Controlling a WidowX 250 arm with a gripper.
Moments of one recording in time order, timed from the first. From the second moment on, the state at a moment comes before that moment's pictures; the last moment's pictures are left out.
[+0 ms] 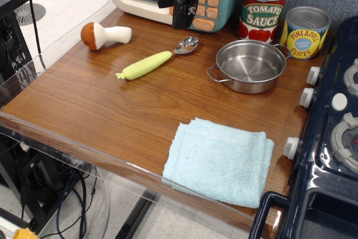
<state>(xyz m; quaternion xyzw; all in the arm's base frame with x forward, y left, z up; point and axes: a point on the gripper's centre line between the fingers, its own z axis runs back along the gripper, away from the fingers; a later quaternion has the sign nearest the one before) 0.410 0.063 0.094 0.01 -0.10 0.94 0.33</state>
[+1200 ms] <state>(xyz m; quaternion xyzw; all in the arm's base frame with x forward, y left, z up) 0.301 -0.012 0.116 -0.02 -0.06 0.96 0.26</state>
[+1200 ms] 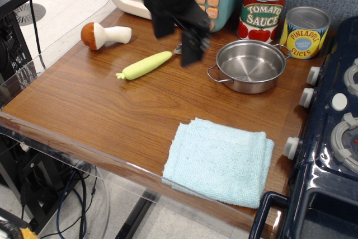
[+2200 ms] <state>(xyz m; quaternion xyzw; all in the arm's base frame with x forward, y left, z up) 0.272 -0.099 0.030 0.06 -0.07 0.93 0.34</state>
